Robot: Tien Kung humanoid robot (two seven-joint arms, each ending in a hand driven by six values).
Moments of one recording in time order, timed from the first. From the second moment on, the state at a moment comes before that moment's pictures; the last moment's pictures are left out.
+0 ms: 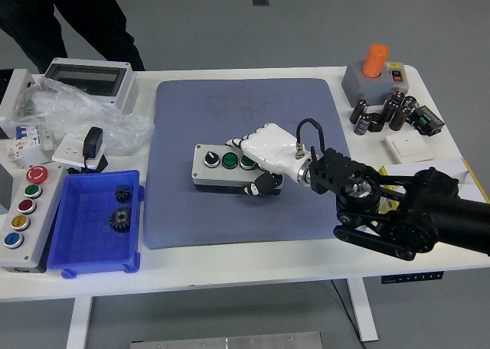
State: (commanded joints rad) left arm 0.07 0.27 -0.18 -0.22 0.27 -0.08 0.20; right arm 0.96 -0.29 0.03 1.15 -1.88 -0.26 -0.20
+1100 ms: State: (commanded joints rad) left arm 0.07 0.26 -0.18 -0.22 0.28 -0.09 0.20; right arm 0.96 -0.29 0.02 1.15 -1.82 -0.24 -0.25
